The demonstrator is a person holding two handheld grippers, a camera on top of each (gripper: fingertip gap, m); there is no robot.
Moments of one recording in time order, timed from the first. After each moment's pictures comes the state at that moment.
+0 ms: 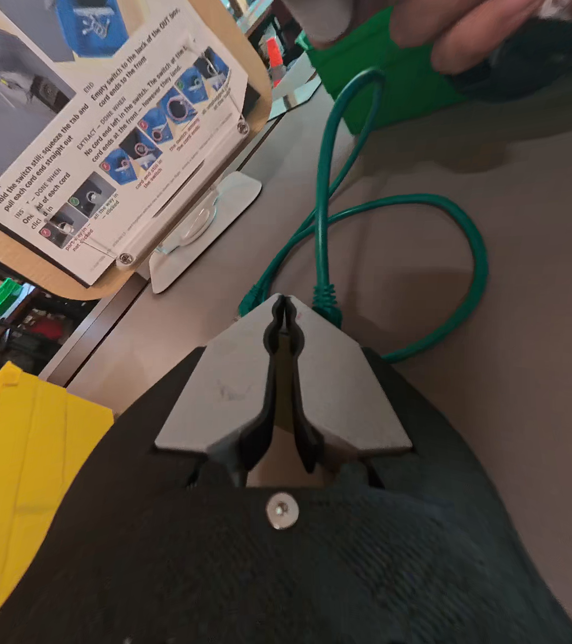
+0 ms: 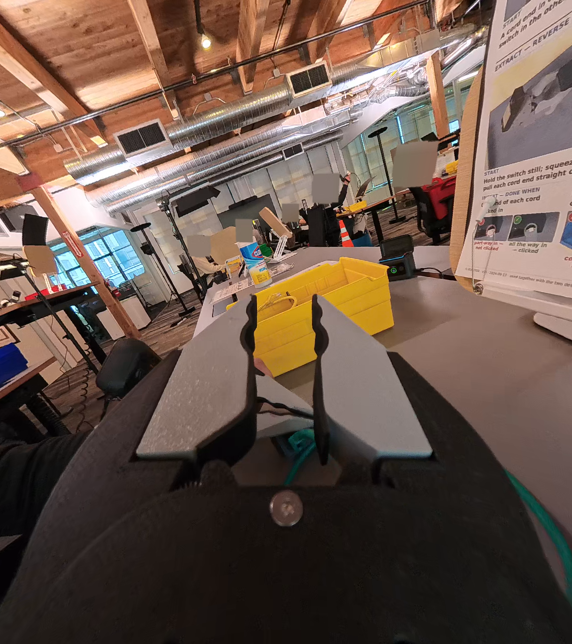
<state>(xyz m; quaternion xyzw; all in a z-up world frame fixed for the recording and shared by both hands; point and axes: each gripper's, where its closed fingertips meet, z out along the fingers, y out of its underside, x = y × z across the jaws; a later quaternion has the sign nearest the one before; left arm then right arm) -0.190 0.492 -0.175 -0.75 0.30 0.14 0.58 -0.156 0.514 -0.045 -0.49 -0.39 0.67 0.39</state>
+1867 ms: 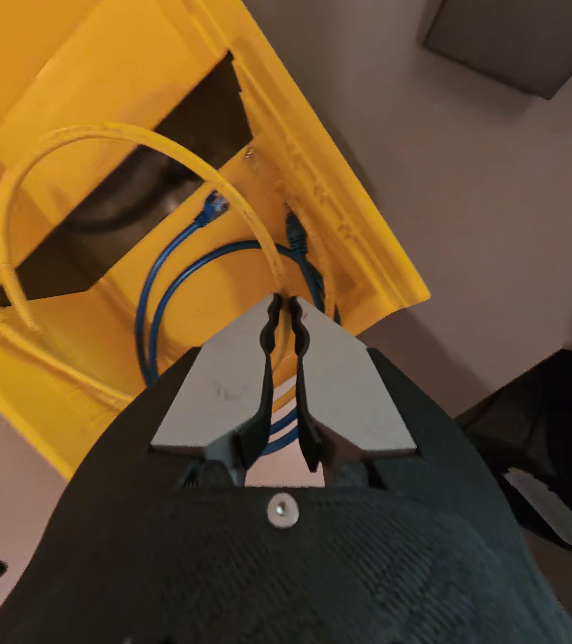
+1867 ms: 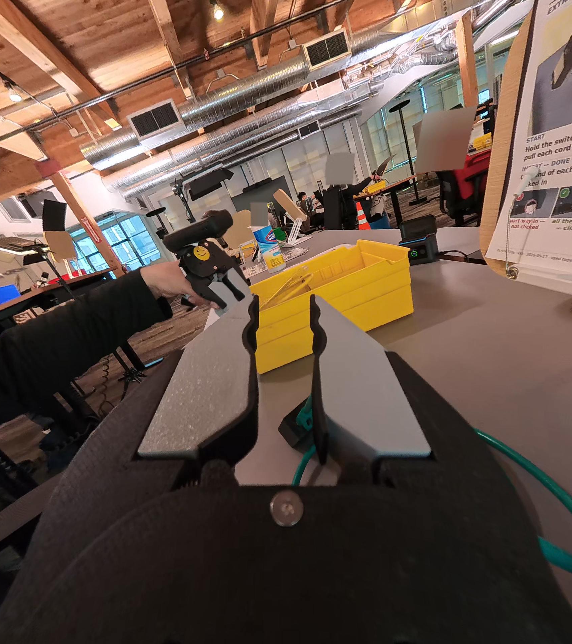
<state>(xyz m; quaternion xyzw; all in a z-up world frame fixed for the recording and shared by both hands) -0.391 0.343 -0.164 -0.97 0.14 0.02 0.19 -0.164 0.500 -0.054 -0.49 -0.41 0.68 0.36</state>
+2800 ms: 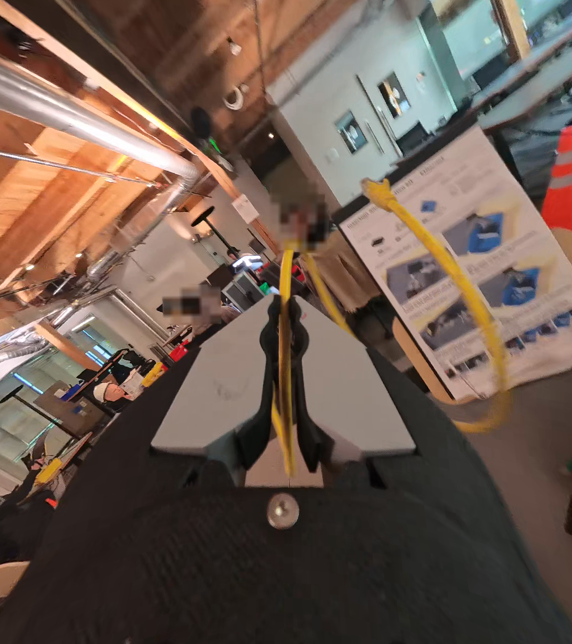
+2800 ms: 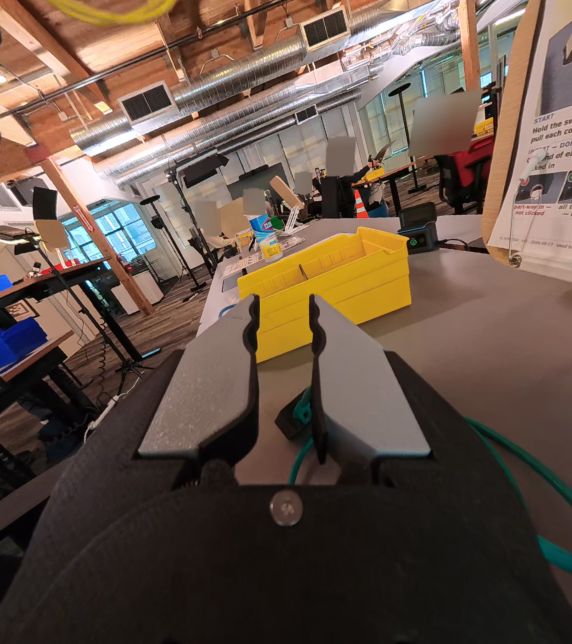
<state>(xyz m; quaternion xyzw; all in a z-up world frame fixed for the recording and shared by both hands) -0.312 0.357 0.331 -0.65 0.11 0.36 0.66 -0.170 0.497 -0.062 -0.50 -0.42 0.67 0.35</state>
